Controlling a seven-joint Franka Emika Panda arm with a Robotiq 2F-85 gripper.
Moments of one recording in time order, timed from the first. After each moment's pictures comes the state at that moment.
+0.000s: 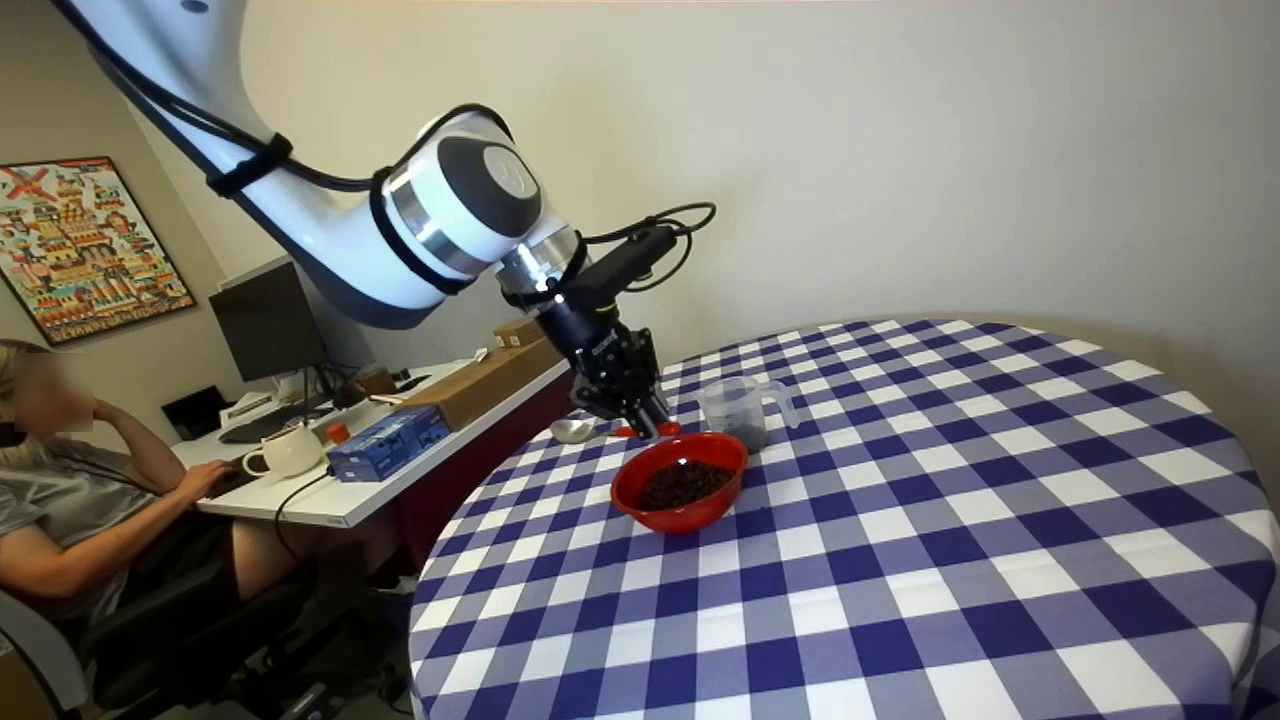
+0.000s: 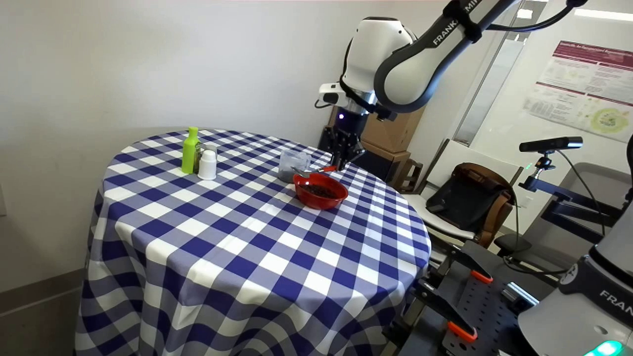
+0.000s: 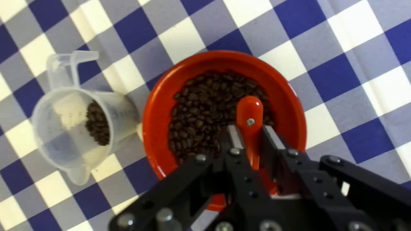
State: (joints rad) arm 0.00 0.29 -0.09 -2.33 -0.55 2.72 -1.08
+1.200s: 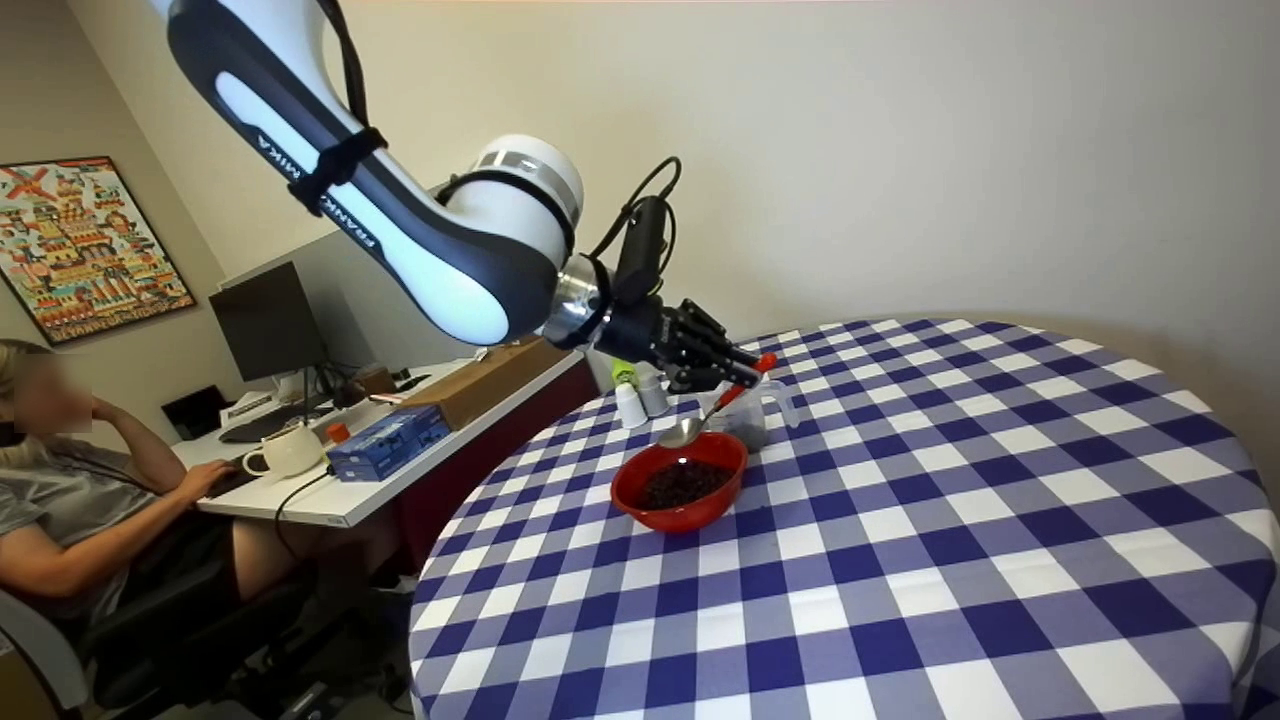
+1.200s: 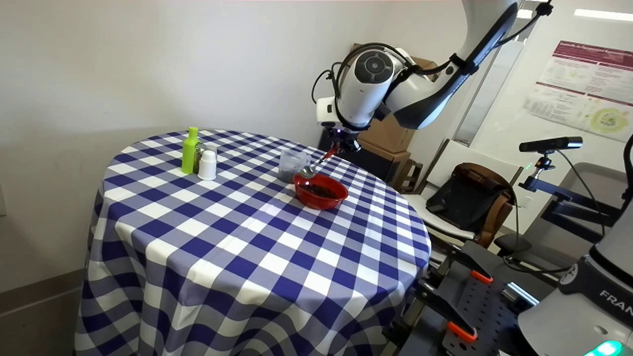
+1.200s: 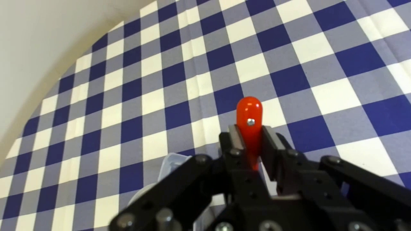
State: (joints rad) arm 0.13 0.43 -0.29 -2.17 -1.77 2.66 -0.17
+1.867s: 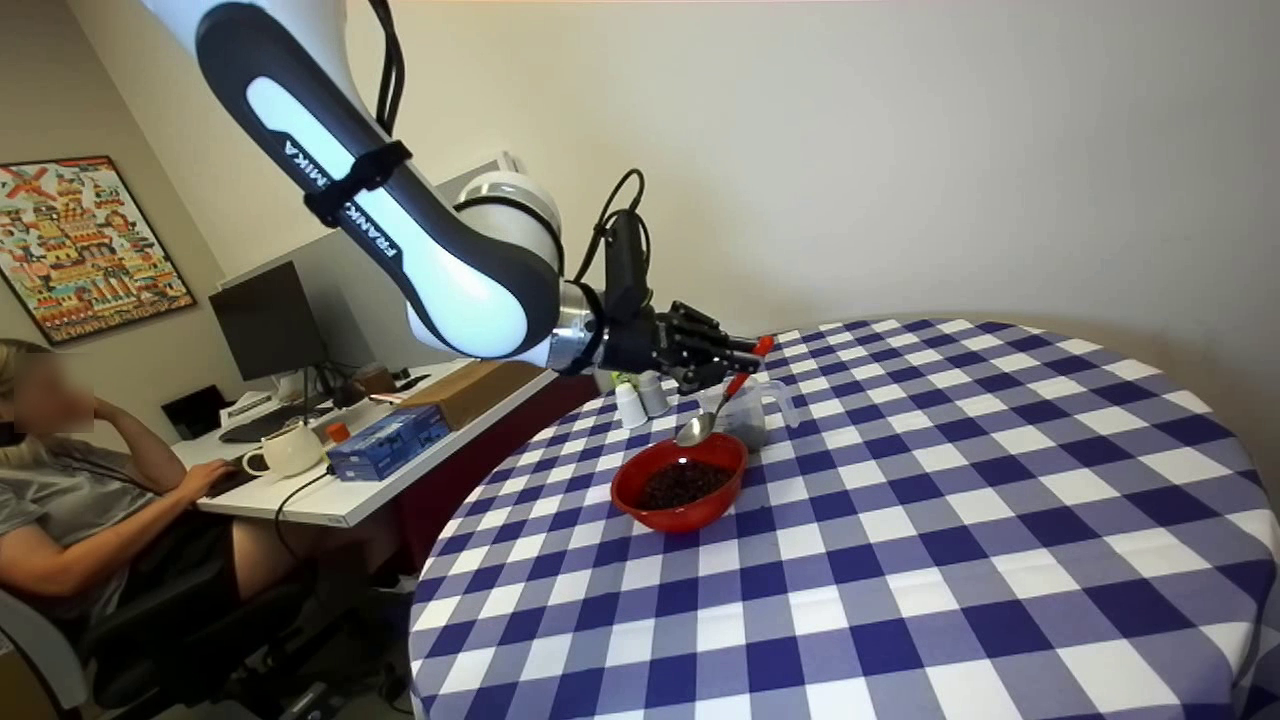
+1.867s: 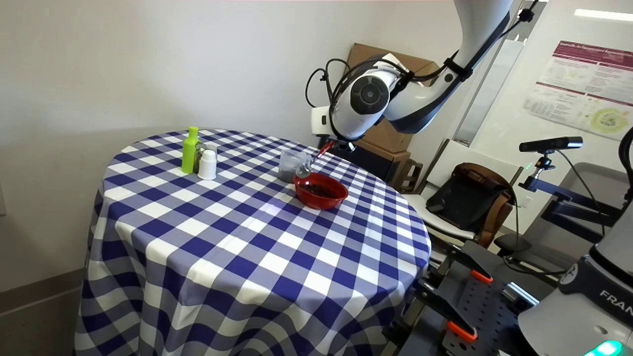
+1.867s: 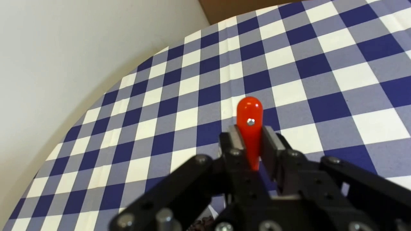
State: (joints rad) arm 0.03 0.46 -0.10 -2.17 -2.05 2.43 0.02
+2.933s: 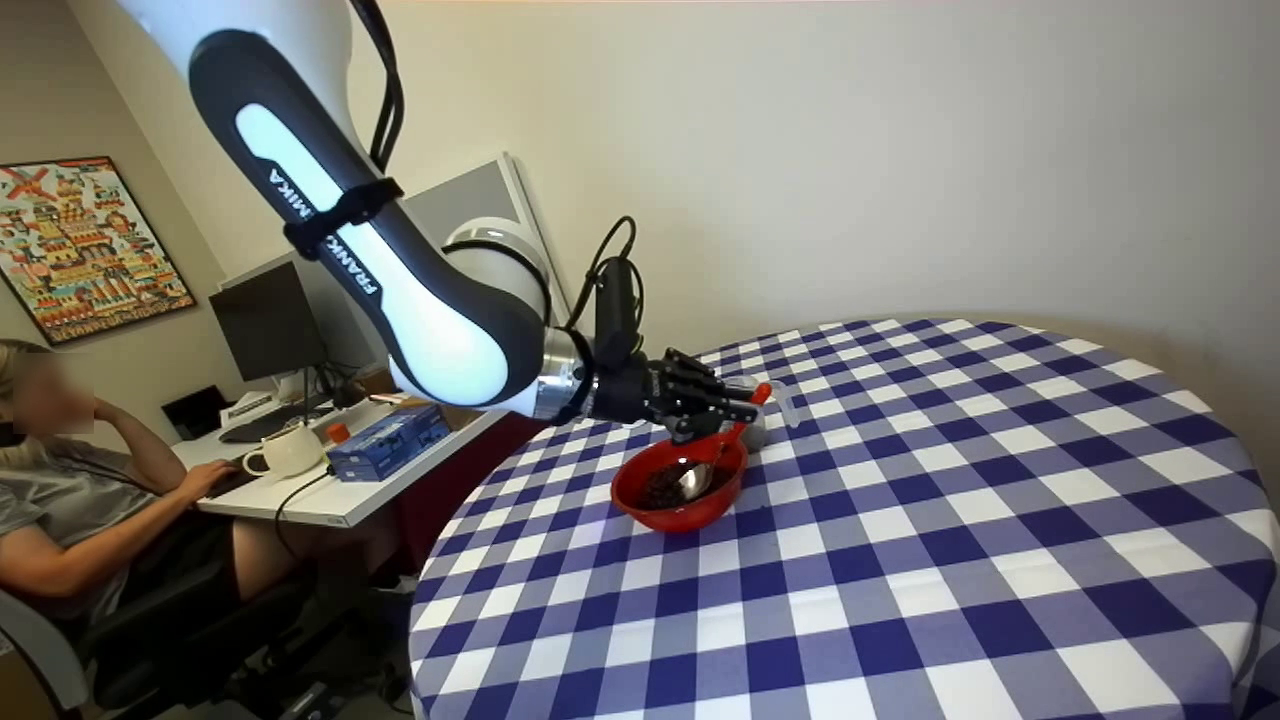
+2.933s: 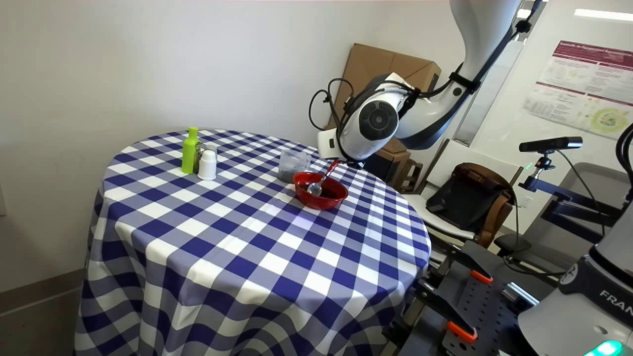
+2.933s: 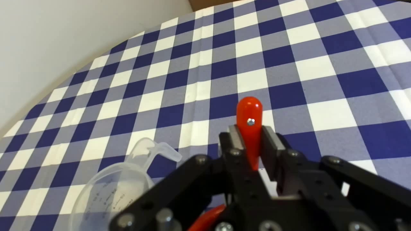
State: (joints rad) arm -0.03 0.47 -0.03 -2.27 -2.11 2.35 0.02
